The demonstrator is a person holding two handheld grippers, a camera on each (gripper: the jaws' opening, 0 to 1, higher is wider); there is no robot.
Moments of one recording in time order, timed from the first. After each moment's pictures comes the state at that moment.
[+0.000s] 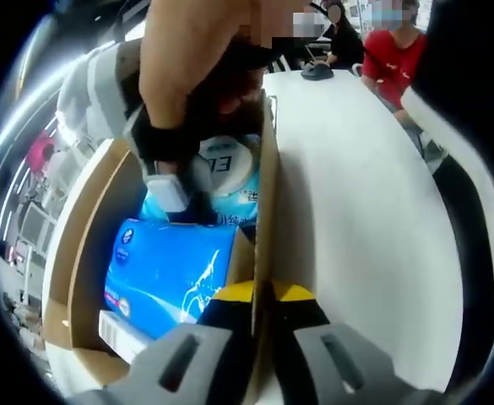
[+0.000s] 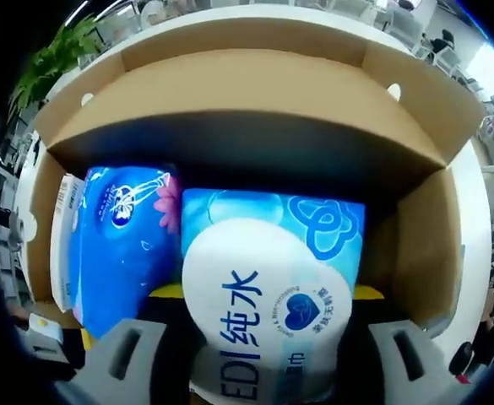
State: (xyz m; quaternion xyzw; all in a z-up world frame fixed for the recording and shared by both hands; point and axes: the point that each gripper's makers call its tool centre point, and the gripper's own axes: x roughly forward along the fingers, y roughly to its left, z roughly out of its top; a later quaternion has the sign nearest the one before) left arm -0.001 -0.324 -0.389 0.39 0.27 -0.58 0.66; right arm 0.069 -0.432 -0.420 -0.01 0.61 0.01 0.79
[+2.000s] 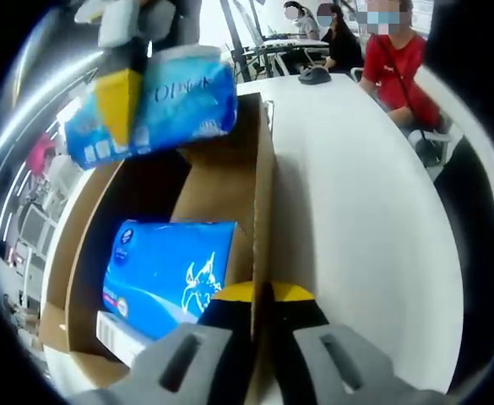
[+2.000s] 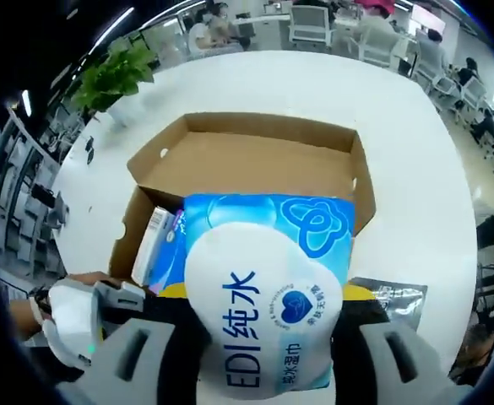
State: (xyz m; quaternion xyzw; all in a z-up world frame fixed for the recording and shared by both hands) left arm -0.006 -0.325 -0.395 0.38 0.26 -0.59 0.66; right arm 0.076 -0.437 -0.289 -0.01 0.54 0.14 0.83
